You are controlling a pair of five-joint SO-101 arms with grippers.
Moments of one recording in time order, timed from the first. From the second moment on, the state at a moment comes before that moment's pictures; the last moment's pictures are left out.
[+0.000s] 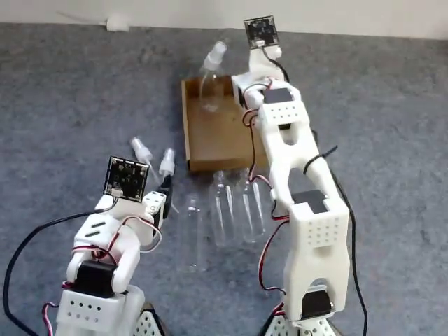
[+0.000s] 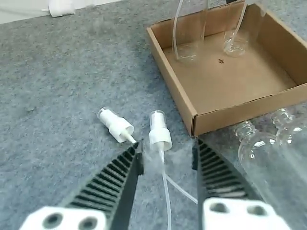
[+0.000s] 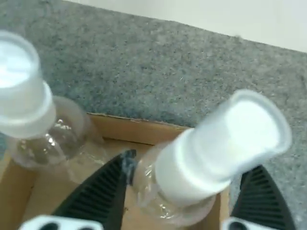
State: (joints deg) left arm 3.8 -90.4 81.5 47.0 0.8; right arm -14.7 33.9 -24.5 34.9 3.9
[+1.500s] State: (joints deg) left arm -11.6 -90.5 75.8 56.3 0.8; right arm -3.6 17.1 -59.0 100.2 3.7
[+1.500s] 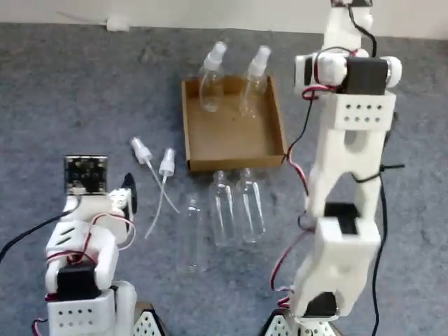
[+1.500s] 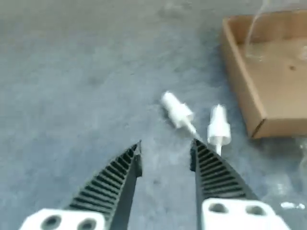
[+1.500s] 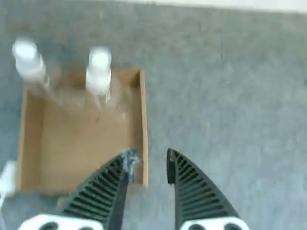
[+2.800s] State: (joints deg) left arm -11.8 -103.1 96.0 55.9 0.8; right arm 3.8 -100.1 93.0 65.5 11.1
